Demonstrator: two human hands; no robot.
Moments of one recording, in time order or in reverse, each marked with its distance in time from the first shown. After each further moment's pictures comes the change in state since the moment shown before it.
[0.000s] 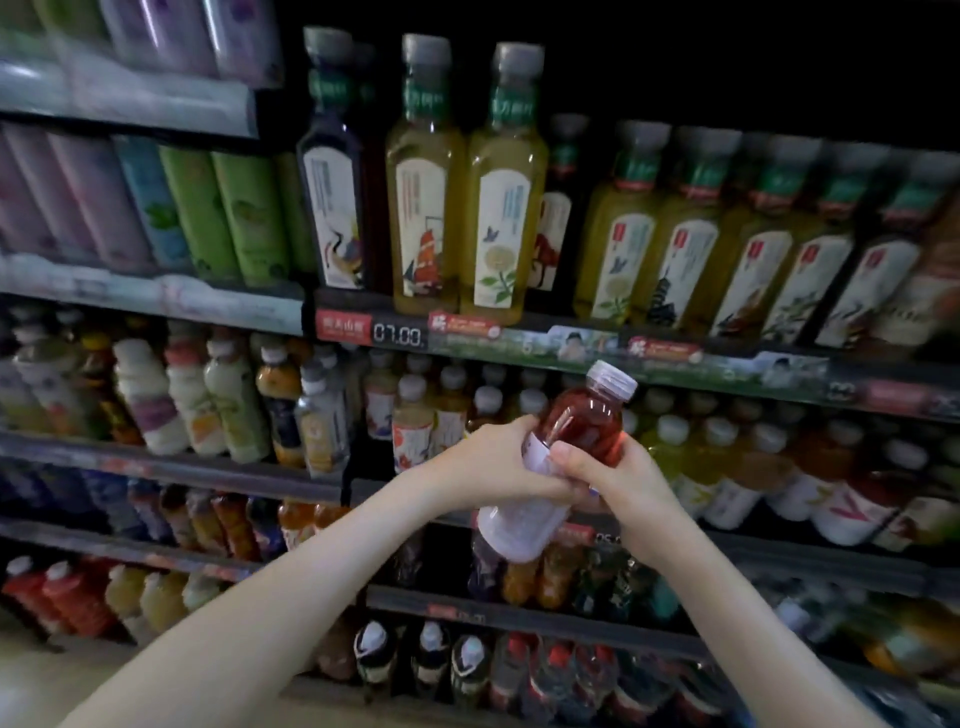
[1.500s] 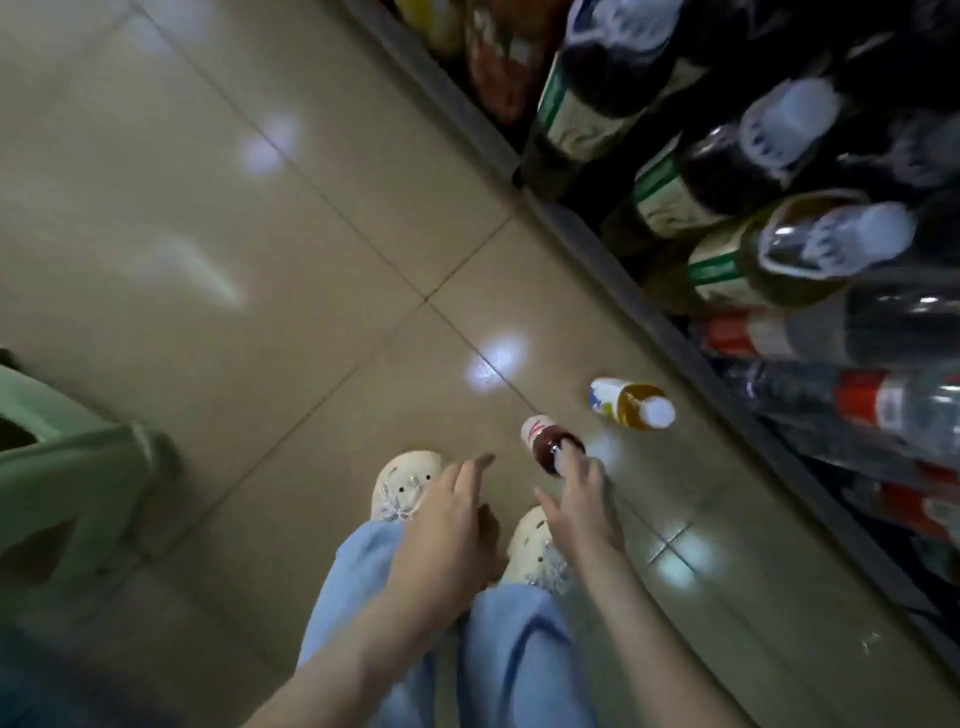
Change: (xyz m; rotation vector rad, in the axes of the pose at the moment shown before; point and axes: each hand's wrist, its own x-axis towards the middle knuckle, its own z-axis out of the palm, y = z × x) left_hand -0.165 -0.528 0.577 -0.362 0.222 -1.055; right_hand -0.071 0.834 0.081 -1.379 -0.807 0.538
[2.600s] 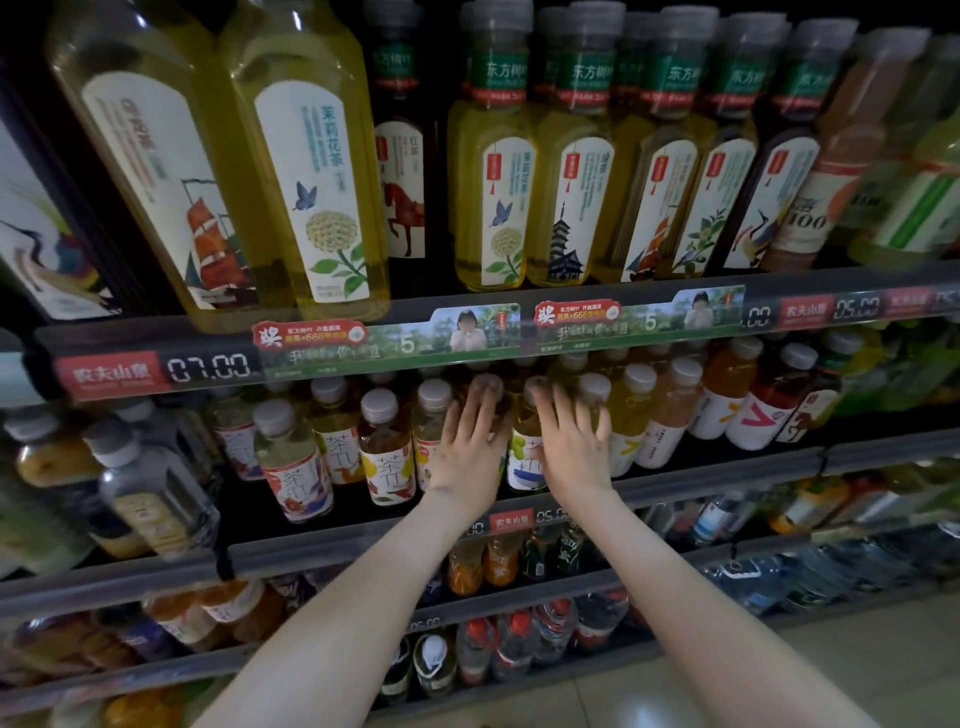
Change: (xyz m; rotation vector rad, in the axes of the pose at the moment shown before) left_hand -0.229 0.644 -0.232 0.991 0.420 1.449; right_hand -0.434 0.071 -0.601 -0.028 1.338 0.366
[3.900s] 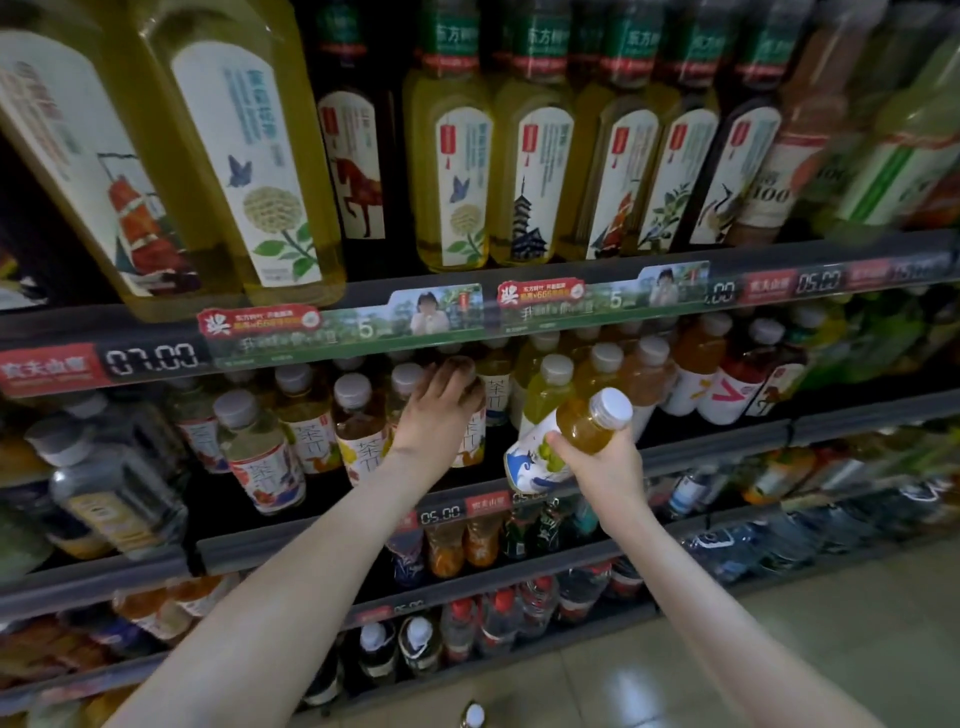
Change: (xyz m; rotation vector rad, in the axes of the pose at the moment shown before) left_hand 0.019 -0.016 -0.012 0.164 0.088 0.178; right_hand -0.047 0.036 -0.042 1.178 -0.052 0.649
